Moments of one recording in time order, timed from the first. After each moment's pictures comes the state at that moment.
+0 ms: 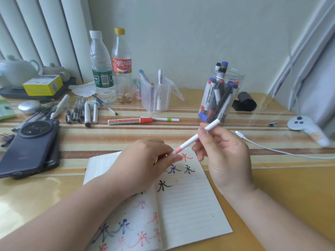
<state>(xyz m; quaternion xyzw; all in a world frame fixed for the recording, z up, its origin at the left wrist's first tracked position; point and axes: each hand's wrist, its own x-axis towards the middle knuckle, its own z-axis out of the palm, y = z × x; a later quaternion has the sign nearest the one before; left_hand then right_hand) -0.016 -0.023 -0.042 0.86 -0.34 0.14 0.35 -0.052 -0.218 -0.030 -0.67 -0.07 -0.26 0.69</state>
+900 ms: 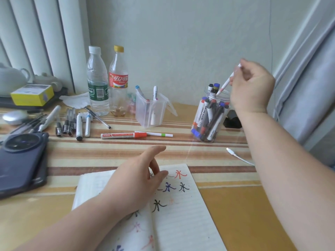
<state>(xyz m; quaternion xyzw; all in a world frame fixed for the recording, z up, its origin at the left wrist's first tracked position) -0.014 -0.023 -0.049 0.88 -0.24 0.07 0.40 0.105 -0.311 0.090 -0.73 0.00 -0.54 0.41</state>
